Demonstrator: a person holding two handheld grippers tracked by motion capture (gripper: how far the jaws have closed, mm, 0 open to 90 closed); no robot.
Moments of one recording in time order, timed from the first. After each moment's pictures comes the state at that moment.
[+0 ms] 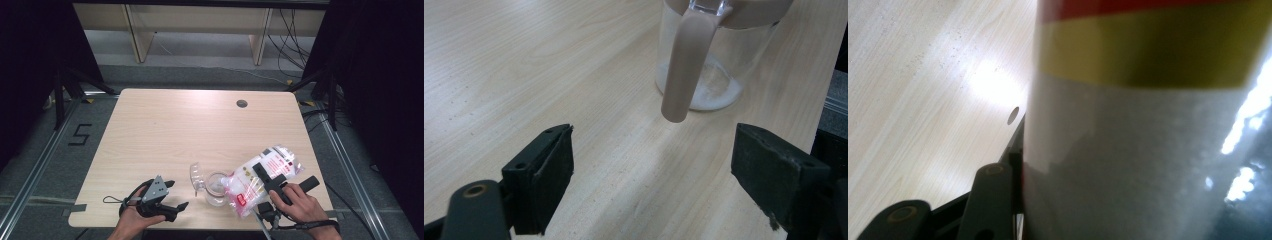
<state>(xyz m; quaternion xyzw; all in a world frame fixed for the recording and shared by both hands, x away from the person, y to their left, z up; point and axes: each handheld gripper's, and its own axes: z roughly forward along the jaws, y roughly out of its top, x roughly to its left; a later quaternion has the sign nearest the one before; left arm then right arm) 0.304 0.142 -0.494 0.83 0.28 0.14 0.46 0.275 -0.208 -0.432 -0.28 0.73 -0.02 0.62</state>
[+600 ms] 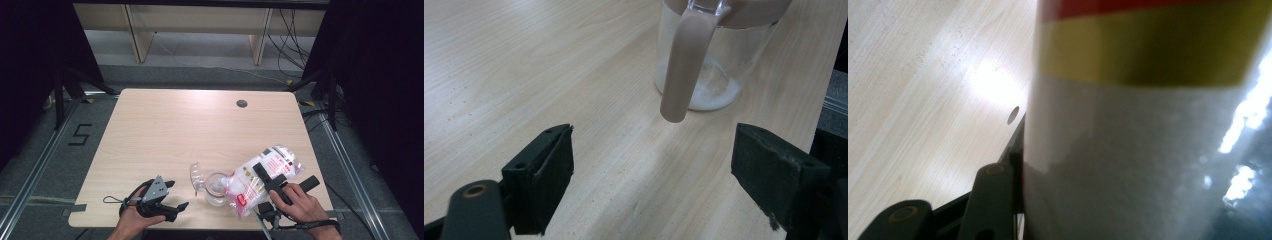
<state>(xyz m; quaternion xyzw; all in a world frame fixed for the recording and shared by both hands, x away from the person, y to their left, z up) 0.304 0.143 -0.494 0.84 0.28 0.14 0.45 0.275 -0.209 -0.432 -0.28 0.73 -0.02 0.63</state>
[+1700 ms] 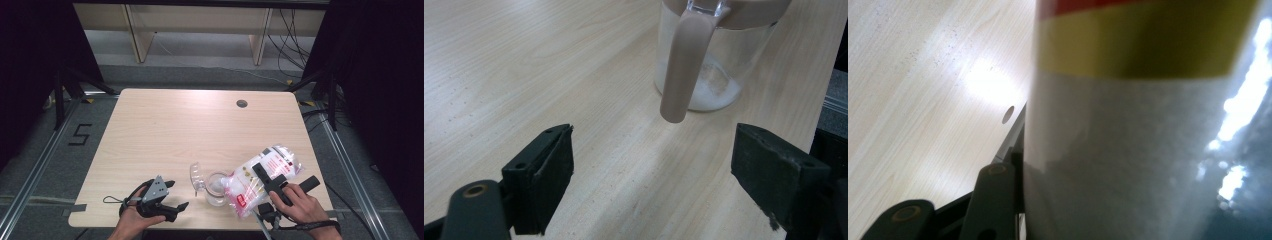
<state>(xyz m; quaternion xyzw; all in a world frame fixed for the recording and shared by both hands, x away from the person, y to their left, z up) 0.302 0.141 -0.494 0.83 0.28 0.13 0.46 0.275 -0.206 -0.426 -0.31 0.72 -0.04 0.62</state>
